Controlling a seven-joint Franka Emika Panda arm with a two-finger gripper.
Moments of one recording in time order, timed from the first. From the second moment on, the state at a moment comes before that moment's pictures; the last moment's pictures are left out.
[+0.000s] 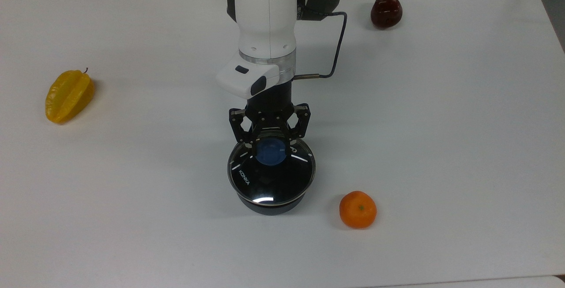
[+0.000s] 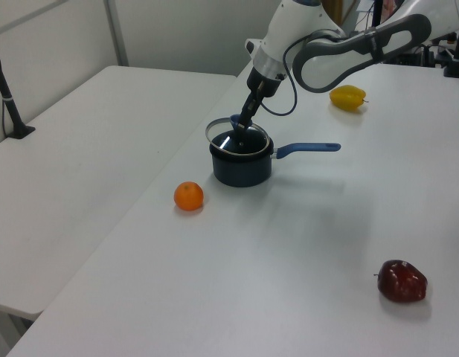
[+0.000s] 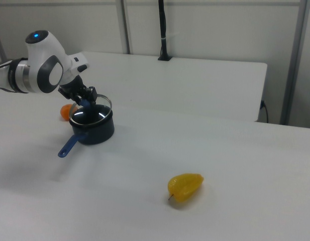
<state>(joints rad) 0.17 0.53 0.00 -1.45 -0.05 2.44 0.03</state>
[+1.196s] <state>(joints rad) 0.17 0.53 0.00 -1.45 -0.05 2.41 0.03</state>
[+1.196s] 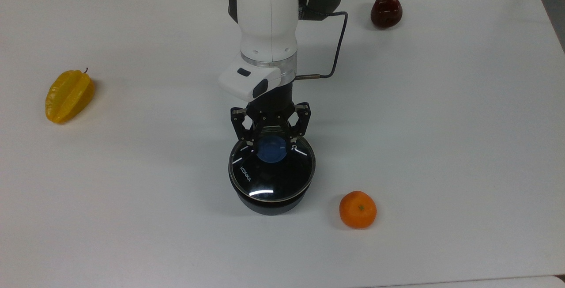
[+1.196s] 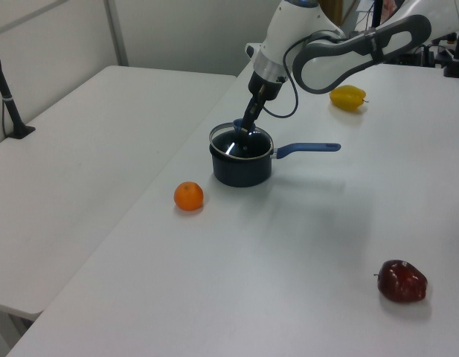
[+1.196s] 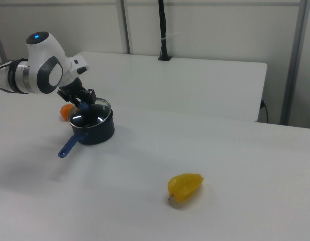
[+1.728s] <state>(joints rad) 0.17 0.54 0.00 -1.45 -0.05 2.41 0.03</state>
